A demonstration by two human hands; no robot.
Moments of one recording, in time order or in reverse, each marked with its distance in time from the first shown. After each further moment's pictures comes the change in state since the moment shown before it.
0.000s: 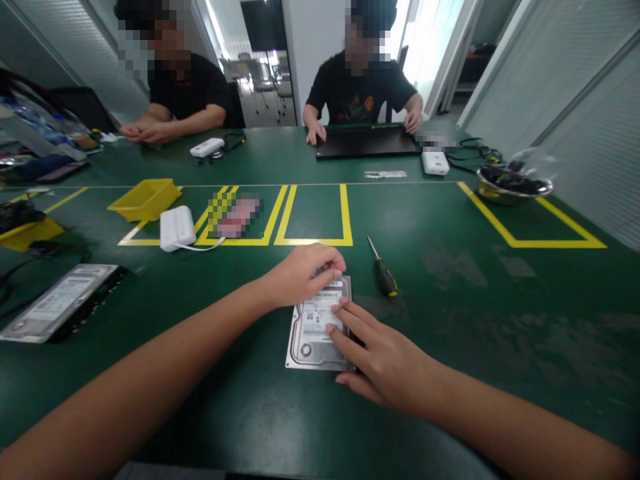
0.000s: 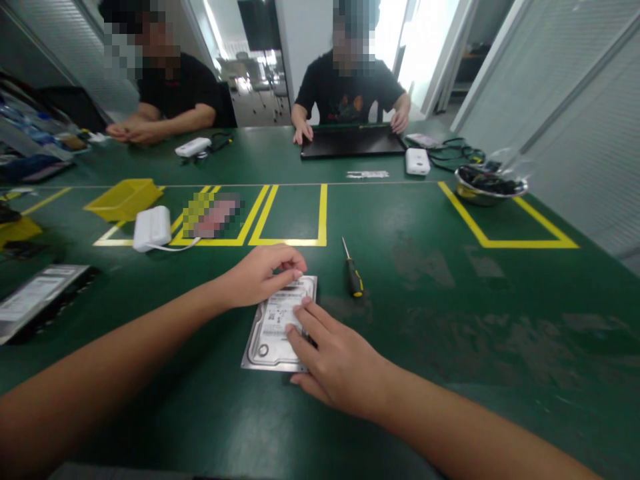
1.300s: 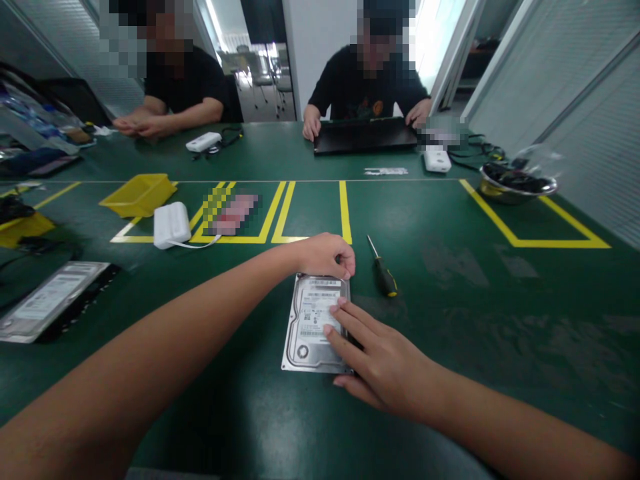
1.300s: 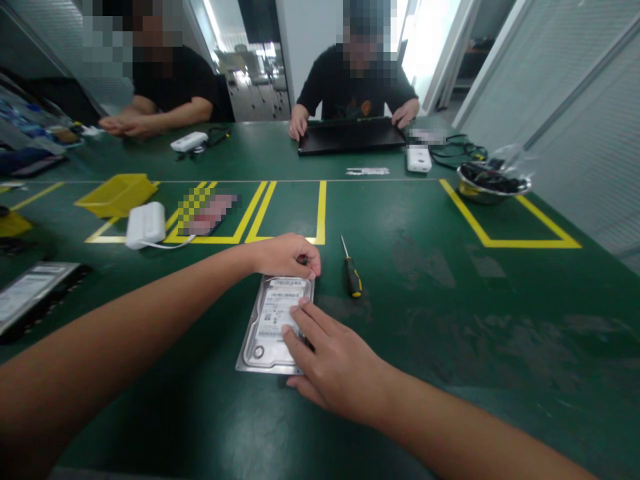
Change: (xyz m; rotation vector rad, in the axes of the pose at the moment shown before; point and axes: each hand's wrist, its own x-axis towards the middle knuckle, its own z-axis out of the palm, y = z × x) left_hand 0.061 -0.024 0.004 -0.032 -0.485 -0.129; right_hand 0.001 0.002 0.000 -0.007 0.007 -0.015
